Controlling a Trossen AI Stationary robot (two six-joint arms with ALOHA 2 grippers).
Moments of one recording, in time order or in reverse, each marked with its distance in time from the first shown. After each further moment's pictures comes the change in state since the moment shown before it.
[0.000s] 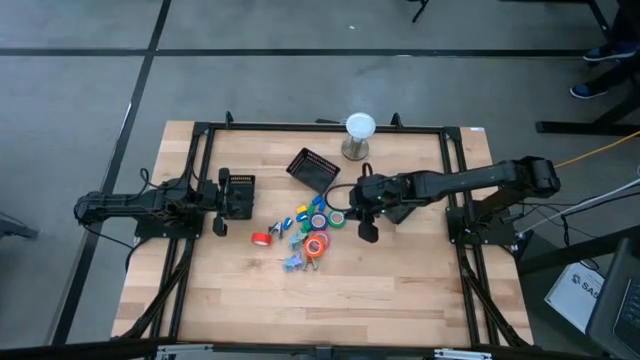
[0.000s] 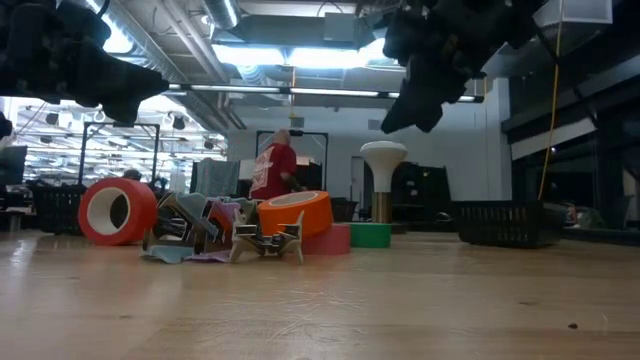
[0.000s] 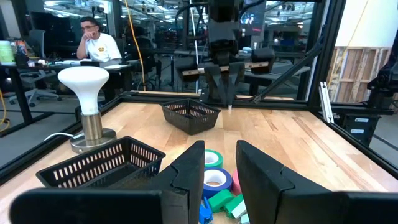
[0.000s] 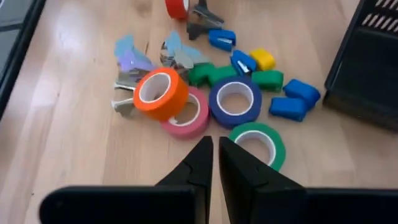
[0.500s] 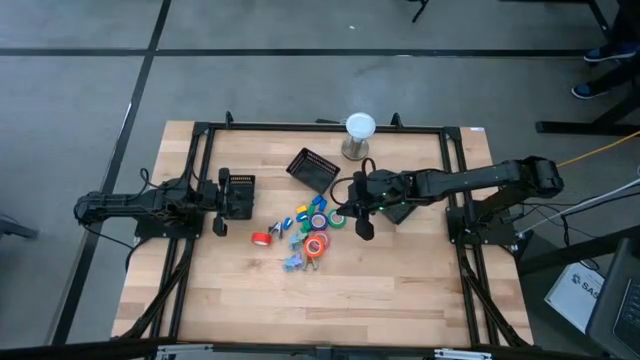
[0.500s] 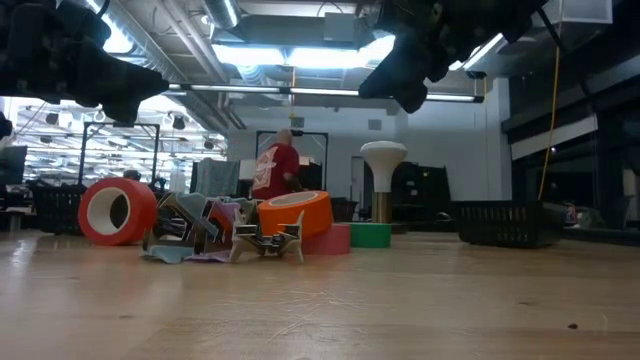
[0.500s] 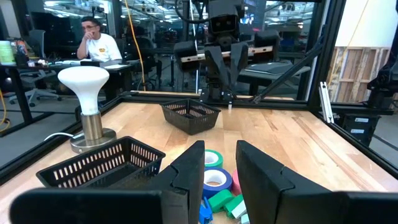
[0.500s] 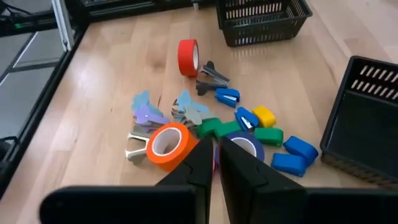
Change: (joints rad) left arm 0.000 0.000 0.000 0.000 0.000 0.000; right arm 0.000 -0.031 0.000 0.158 0.005 -0.002
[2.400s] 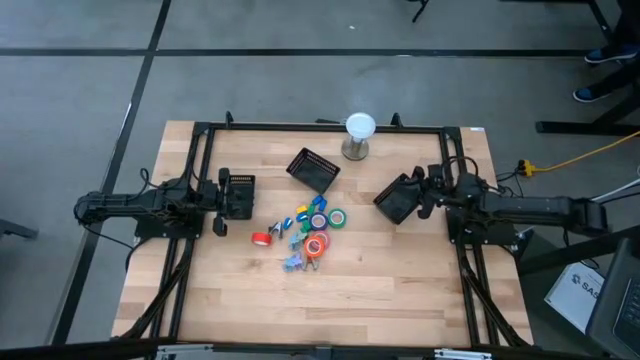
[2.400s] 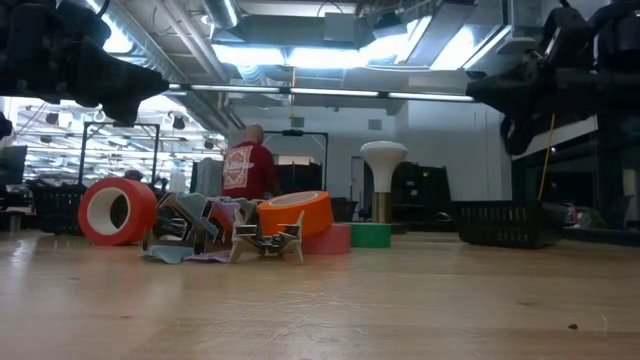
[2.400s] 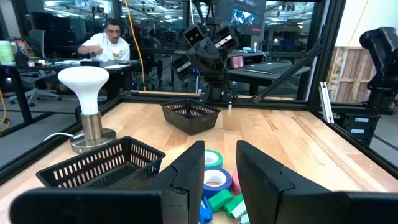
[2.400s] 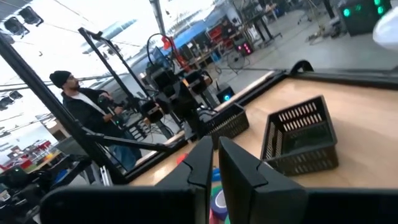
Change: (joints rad) left arm 0.000 0.000 0.000 0.000 0.000 0.000; right arm -0.253 -0.878 -0.895 0.692 -0.004 0.465
